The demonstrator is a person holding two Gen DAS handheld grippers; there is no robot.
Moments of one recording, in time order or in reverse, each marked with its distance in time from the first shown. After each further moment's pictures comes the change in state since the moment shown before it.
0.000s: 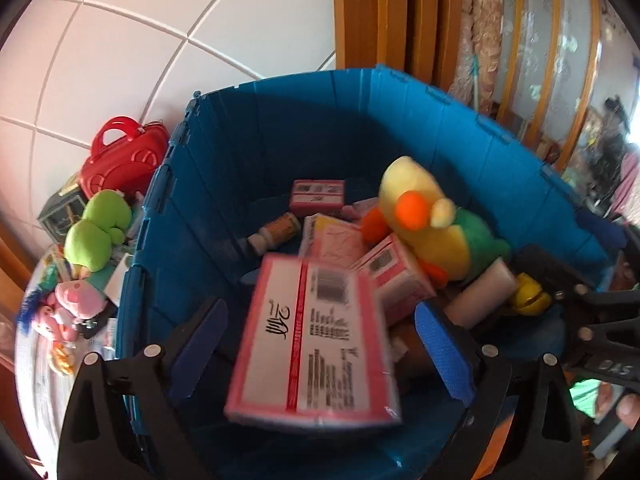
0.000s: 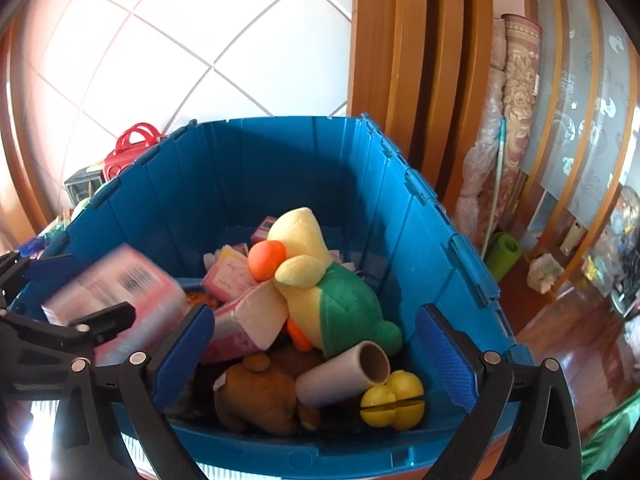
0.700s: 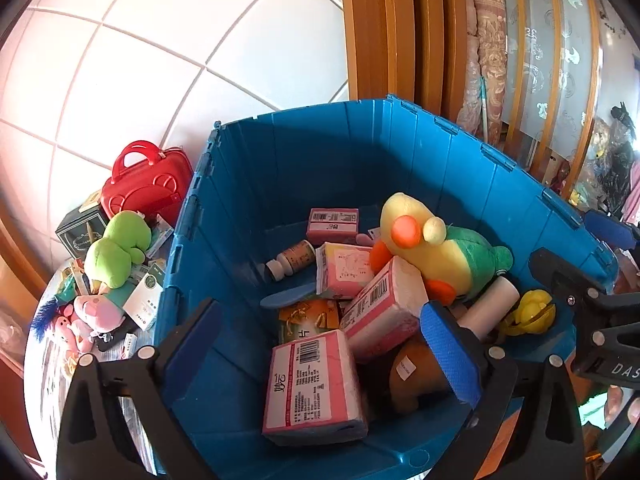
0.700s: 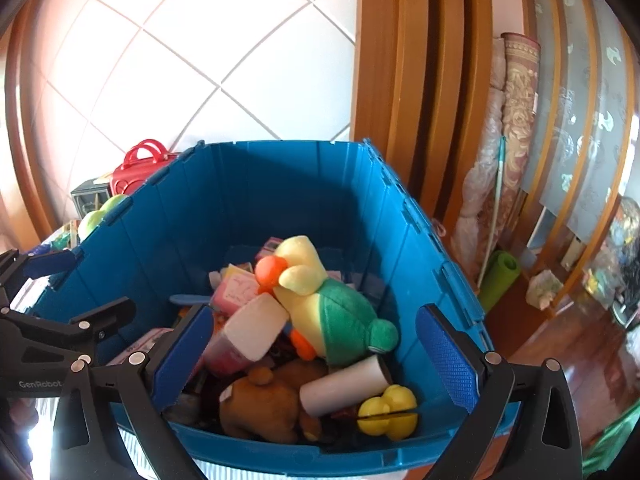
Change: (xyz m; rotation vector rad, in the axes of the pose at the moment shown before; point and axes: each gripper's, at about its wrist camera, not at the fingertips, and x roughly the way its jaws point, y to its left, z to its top) left arm -0.015 -0.001 0.001 0.008 -0.060 0.138; right arm -0.020 0.004 0.008 -0.024 -0.075 0.014
